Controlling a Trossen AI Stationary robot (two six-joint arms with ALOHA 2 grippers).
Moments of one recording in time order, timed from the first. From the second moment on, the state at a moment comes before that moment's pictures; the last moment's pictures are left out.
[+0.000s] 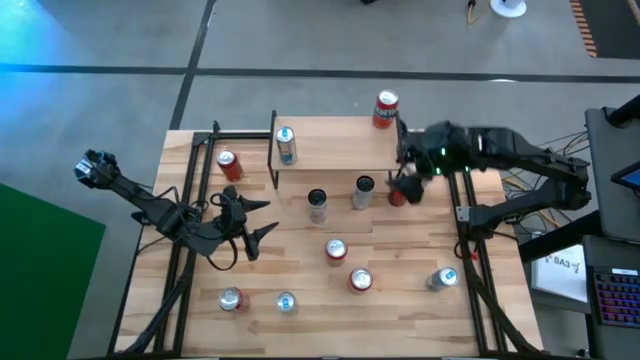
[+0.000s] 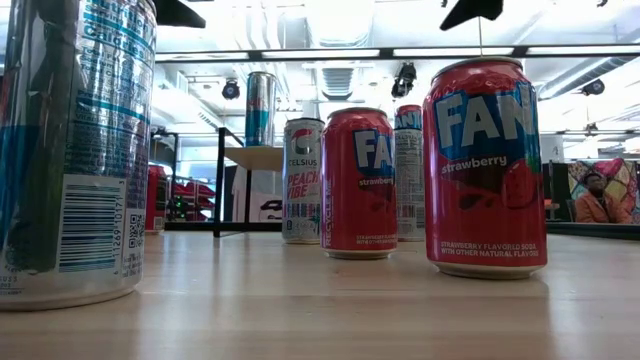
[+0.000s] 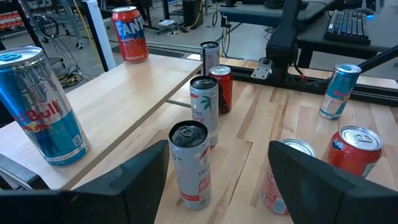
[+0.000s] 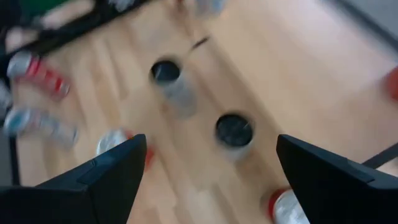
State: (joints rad) left arm -0.53 1.00 0.78 -0.24 -0.93 -0.38; right arm -0.13 1.18 1.48 -1.09 0.05 0.35
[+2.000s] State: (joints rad) left arm -0.40 1.40 0.79 0.18 -0.85 -0.17; right arm 0.26 1.07 0.81 -0.43 0.14 0.44
